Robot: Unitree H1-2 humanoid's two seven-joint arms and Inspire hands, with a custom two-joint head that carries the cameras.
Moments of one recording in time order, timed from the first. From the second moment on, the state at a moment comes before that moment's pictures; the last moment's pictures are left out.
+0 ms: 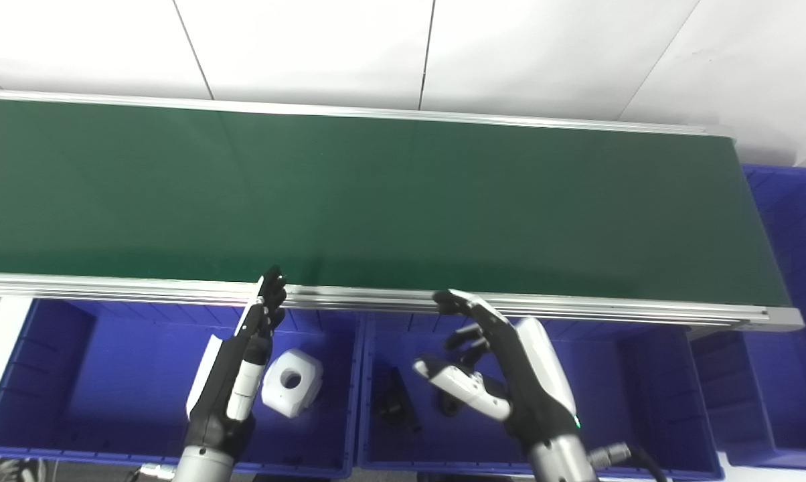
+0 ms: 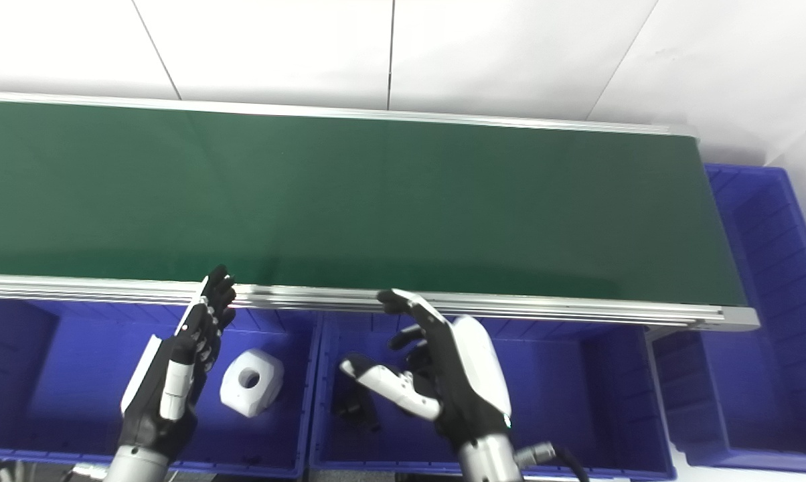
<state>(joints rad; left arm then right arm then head) 0.62 0.09 -0.24 -0.40 0.01 -0.01 -0.08 0.69 0.03 0.43 -0.66 -0.54 0.26 0.09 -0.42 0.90</state>
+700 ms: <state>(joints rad) 0.62 0.12 -0.20 -0.29 0.01 -0.16 -0.10 0.65 0.04 0.37 -0.13 -0.21 -0.34 -0.23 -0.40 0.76</state>
